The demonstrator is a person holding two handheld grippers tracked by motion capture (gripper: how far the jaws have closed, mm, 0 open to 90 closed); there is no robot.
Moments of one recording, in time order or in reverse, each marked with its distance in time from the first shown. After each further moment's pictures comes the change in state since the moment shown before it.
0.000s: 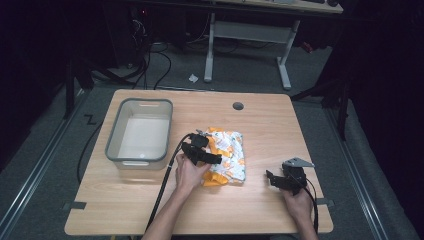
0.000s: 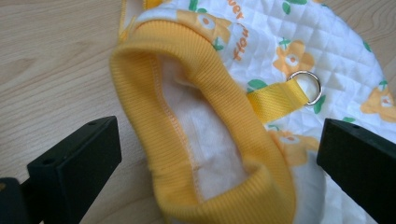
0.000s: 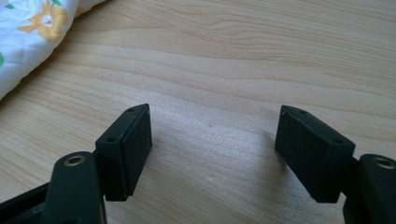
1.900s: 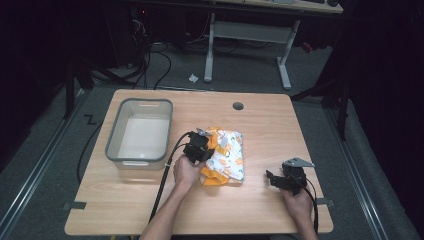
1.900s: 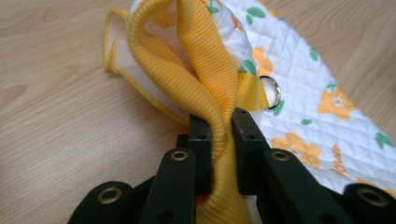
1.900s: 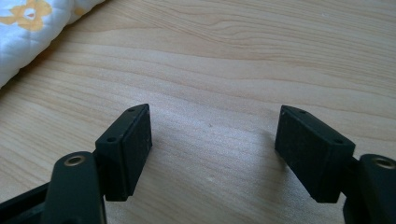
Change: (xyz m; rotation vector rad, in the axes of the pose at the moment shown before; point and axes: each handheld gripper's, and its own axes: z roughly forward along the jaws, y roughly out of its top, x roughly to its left) left arm 0.002 0.002 -0.022 -0.056 -0.089 0.064; right arm 0.000 0.000 0.000 -0.001 -0.001 0.000
